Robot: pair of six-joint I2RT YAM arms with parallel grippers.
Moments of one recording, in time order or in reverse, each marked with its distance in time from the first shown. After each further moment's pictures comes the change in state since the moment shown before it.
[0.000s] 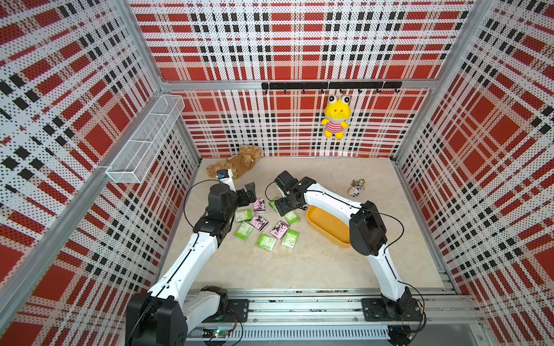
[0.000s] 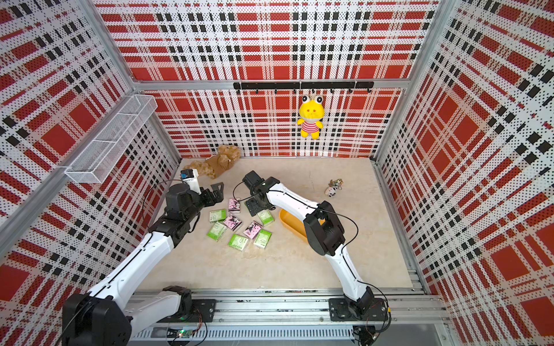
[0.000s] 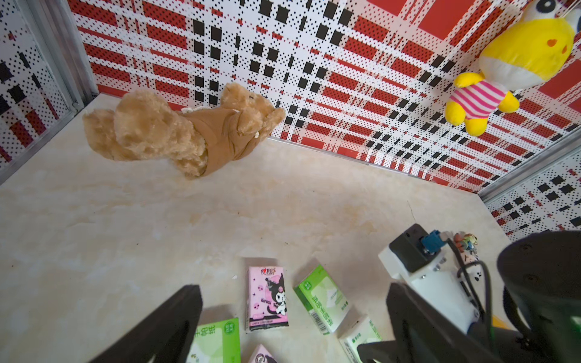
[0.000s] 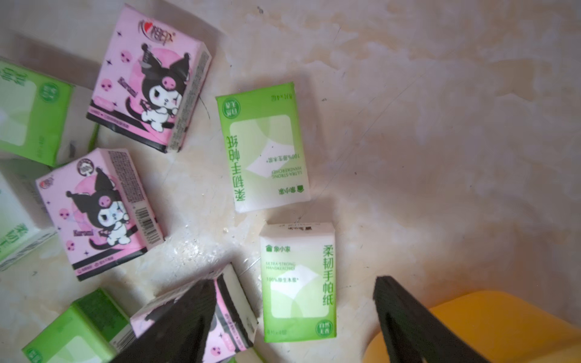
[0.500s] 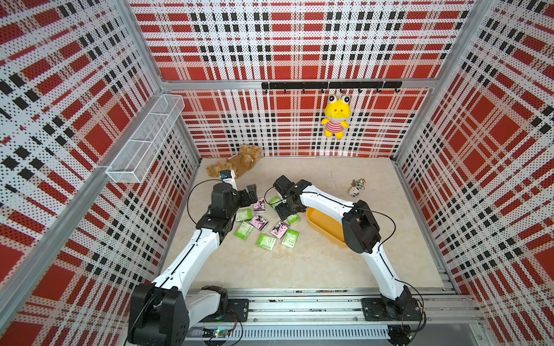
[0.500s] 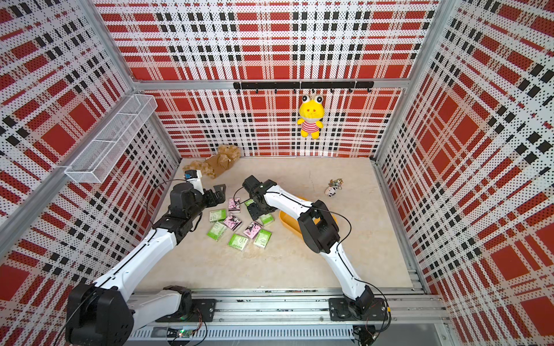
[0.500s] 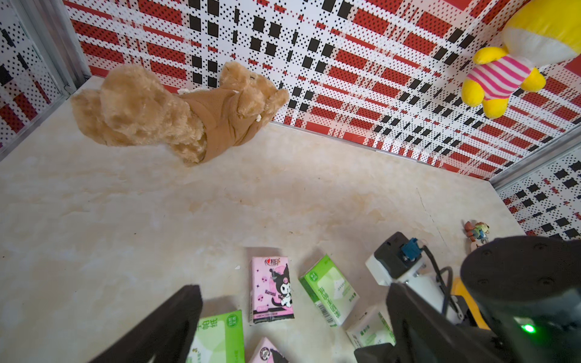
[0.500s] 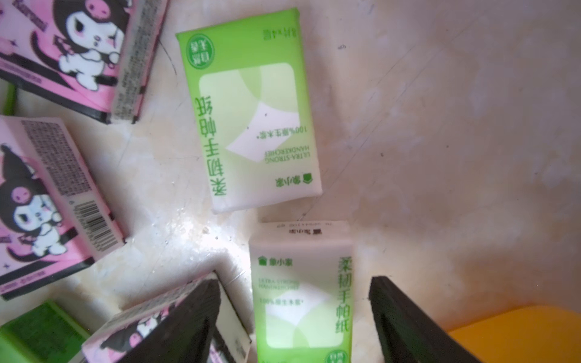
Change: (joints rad) left arm 0.000 0.045 0.000 0.000 0.008 0.012; right arm 0.000 0.080 0.032 -0.040 -0.016 0.003
